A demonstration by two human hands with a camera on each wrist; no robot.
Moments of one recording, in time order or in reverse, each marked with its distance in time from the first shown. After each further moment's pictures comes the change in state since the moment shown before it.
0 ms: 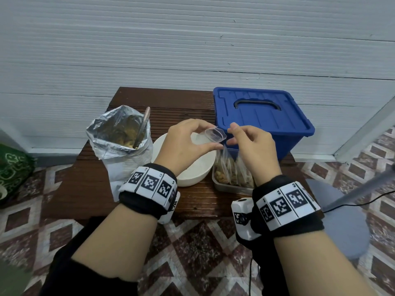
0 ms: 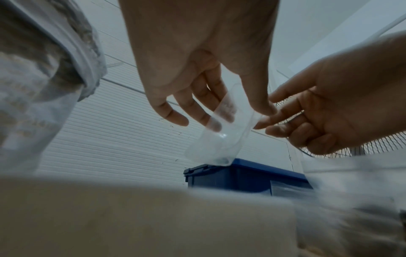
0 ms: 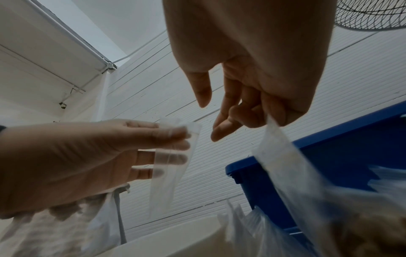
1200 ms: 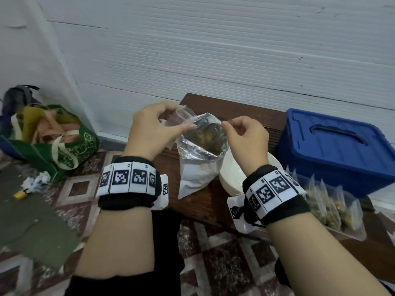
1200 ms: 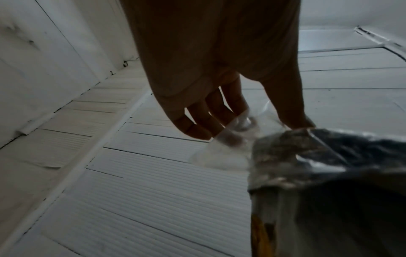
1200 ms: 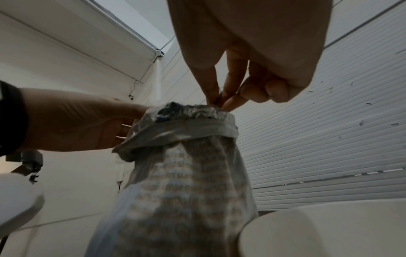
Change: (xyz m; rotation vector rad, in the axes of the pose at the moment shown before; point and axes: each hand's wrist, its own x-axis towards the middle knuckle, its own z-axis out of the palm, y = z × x) left_hand -0.043 -0.048 -0.173 0.108 0.414 -0.235; right_hand 0.002 -0.066 0.142 -0.076 -0.108 -0.335
